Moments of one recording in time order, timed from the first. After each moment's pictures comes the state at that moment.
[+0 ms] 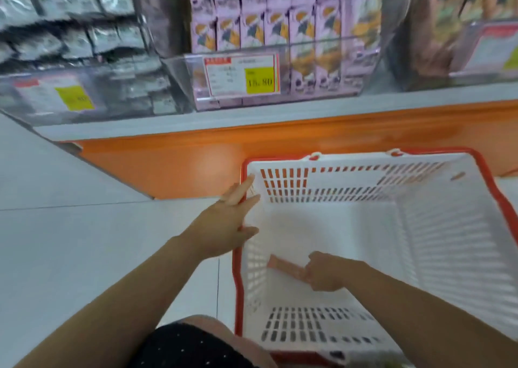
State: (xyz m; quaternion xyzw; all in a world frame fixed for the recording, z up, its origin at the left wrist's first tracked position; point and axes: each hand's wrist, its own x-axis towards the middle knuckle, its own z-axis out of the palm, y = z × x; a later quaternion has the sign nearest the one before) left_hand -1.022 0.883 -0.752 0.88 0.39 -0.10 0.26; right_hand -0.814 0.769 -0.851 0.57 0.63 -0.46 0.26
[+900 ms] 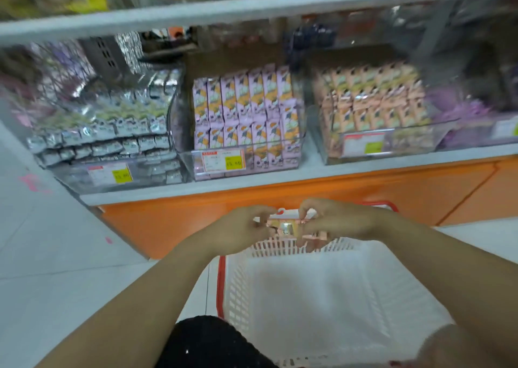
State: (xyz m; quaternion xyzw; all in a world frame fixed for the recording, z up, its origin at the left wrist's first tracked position) left_hand -0.955 0.855 -0.612 0.82 0.39 -0.02 0.42; right_hand -0.751 0.782 -0.597 0.61 0.51 -0.58 -0.17
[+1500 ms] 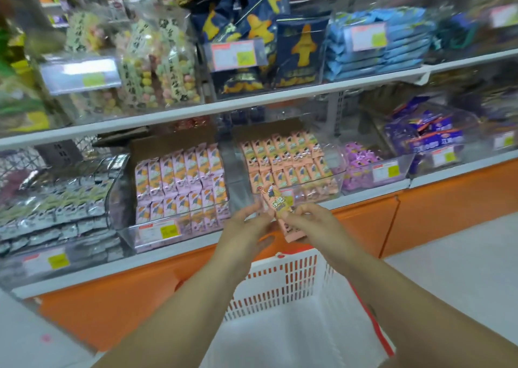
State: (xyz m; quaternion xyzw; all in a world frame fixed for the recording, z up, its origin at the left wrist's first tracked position) left_hand -0.813 0.785 -0.529 0.48 0.40 0.29 0.73; right_hand -0.689 0.712 -0.536 0.63 0.36 -0.39 -0.56
